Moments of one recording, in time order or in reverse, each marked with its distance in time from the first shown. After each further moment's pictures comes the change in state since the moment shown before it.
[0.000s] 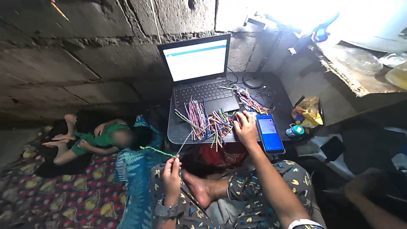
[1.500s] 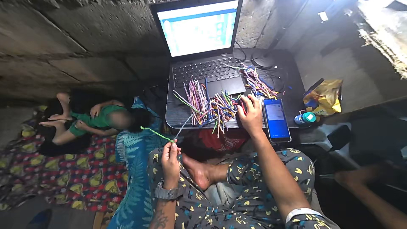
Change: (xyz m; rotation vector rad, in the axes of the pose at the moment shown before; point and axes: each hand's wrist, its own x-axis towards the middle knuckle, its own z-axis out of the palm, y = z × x) left_hand 0.003 -0.007 0.002 -0.068 0.013 0.021; right_hand -0.001 0.003 -0.001 -0.032 -0.053 -0.026
